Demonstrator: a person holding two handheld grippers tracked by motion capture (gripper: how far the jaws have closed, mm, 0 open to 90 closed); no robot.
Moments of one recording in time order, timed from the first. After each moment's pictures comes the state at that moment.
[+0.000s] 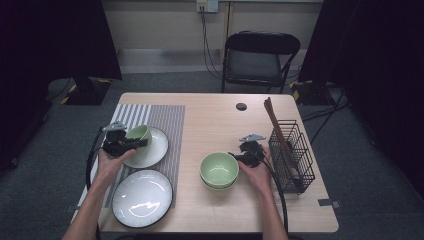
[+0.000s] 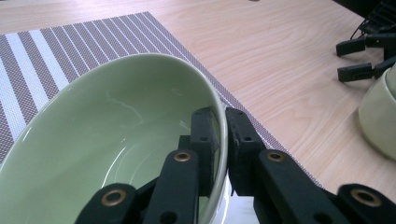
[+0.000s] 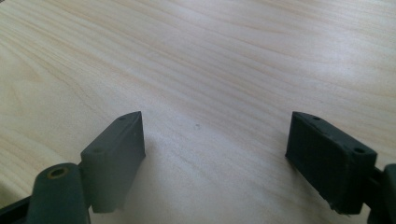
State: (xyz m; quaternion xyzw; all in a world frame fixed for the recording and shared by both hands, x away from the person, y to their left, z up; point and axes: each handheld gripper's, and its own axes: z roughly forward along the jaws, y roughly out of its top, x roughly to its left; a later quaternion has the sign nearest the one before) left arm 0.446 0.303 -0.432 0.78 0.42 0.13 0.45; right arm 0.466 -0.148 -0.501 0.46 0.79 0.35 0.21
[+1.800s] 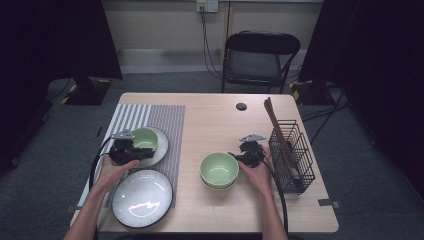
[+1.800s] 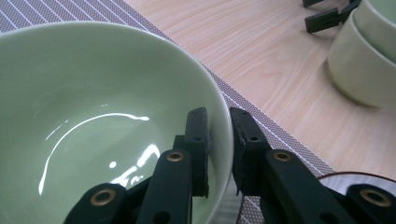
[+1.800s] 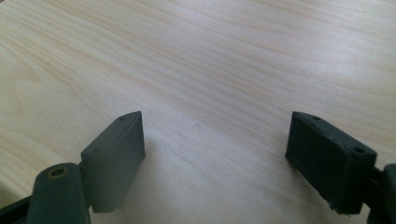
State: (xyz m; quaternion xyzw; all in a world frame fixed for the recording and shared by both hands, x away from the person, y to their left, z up) left arm 0.441 0.290 -0.453 0.82 0.36 0.07 0.43; right arm 0.465 -0.147 -0.501 0.46 0.79 0.35 0.21
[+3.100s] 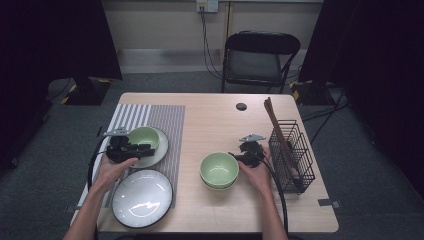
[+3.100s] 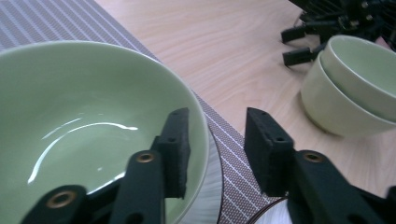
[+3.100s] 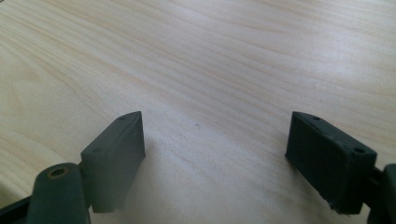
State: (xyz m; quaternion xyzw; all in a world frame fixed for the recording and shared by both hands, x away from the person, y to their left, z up) left arm 0.435 0.299 -0.440 0.79 0.38 0.06 0.48; right arm 0.465 -0.147 -0.501 0.46 0.79 0.35 0.21
